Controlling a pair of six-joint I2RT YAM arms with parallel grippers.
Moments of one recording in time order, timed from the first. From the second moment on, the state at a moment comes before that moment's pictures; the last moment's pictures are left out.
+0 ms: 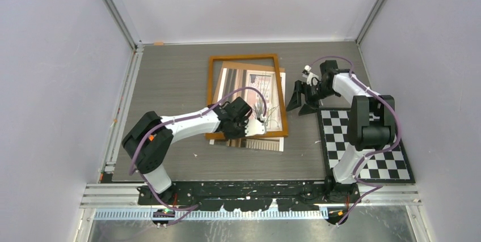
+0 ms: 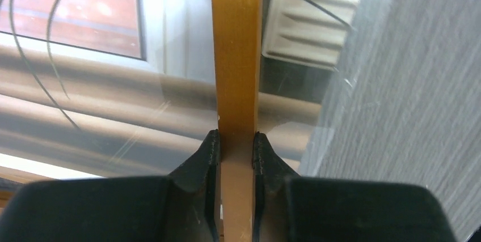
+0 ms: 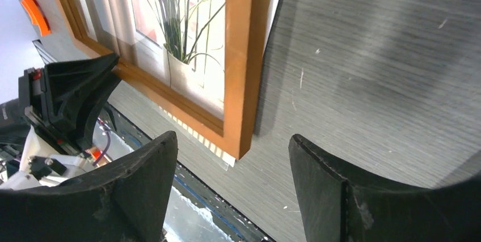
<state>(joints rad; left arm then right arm) -0.87 1.69 1.05 -0.52 0.09 0.68 0.00 1.77 1.21 -0.81 -0.68 0.04</state>
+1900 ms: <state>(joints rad) -0.77 1.60 1.03 -0.57 0.09 0.63 0.11 2.06 1.41 -0.58 -0.45 0.16</state>
